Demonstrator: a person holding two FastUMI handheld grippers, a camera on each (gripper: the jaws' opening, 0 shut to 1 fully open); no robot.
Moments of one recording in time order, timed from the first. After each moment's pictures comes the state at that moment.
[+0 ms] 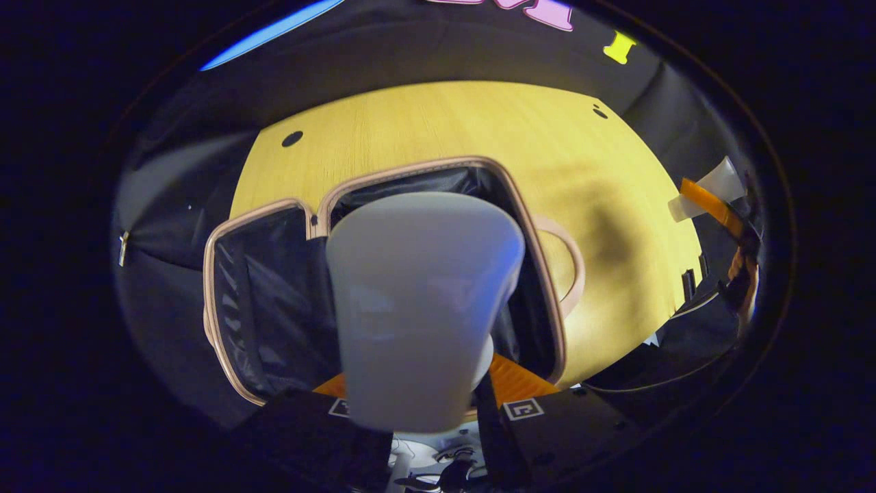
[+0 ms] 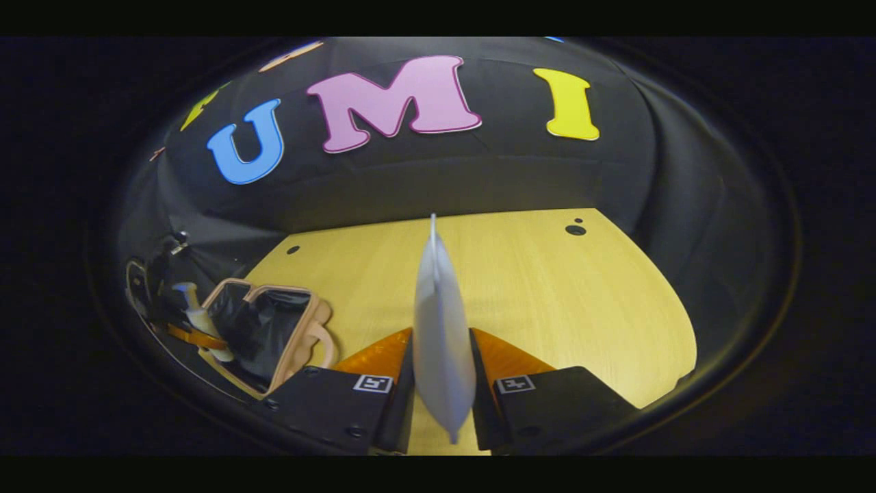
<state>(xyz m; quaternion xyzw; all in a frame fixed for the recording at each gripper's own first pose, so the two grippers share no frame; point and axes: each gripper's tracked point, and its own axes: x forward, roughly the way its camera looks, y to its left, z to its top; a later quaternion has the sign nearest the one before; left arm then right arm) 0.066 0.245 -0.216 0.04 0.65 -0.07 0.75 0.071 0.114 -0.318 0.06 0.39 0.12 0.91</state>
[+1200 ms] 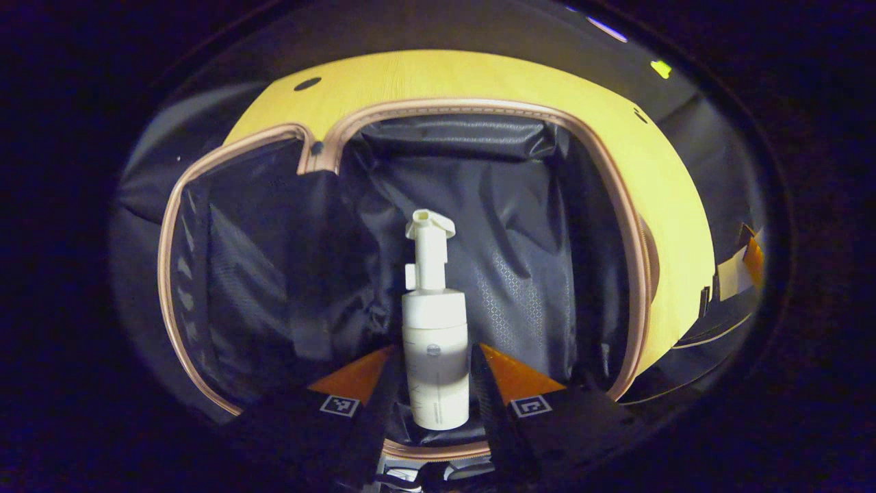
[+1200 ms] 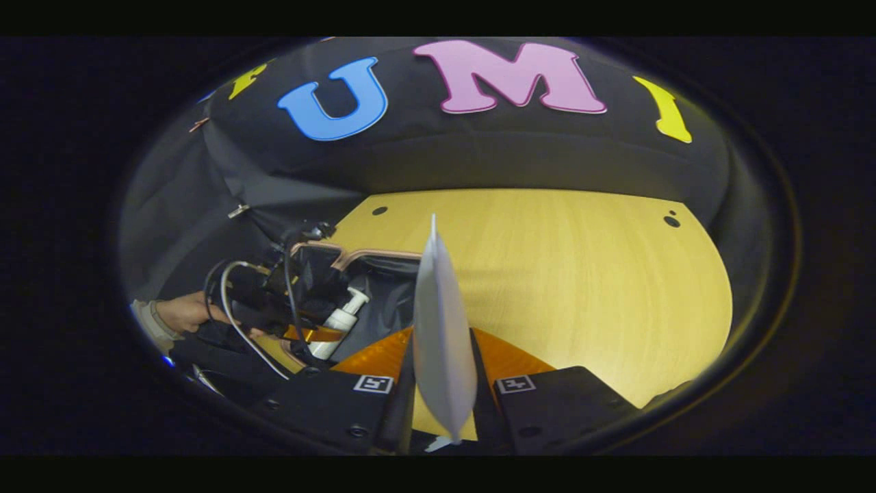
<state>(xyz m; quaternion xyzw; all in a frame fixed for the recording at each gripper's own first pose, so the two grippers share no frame) 0.074 0.272 -0.269 -0.02 0.62 -0.04 0.78 -0.001 0.289 -0.317 0.05 0.47 0.26 0.84</state>
